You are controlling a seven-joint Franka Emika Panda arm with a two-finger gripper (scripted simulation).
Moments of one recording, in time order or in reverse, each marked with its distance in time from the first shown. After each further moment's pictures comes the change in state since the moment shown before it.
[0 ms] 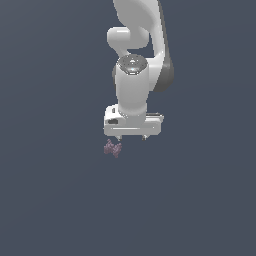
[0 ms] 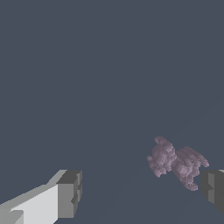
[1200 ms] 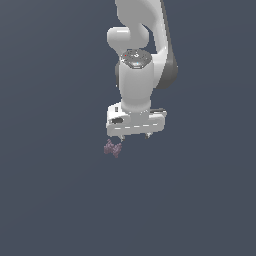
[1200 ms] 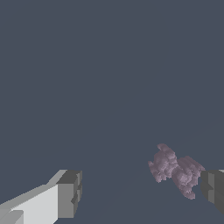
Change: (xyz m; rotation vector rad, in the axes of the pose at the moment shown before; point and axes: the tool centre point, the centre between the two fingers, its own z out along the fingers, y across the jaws) arm 0.004 -0.011 -0.010 0.005 0.024 -0.108
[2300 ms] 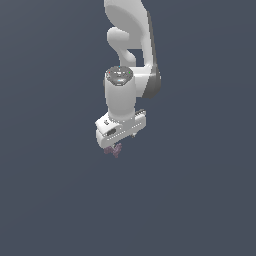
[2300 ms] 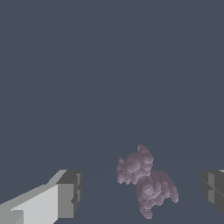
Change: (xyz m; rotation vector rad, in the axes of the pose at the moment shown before) arm -0.021 0.045 0.040 -0.010 -0.036 -0.451
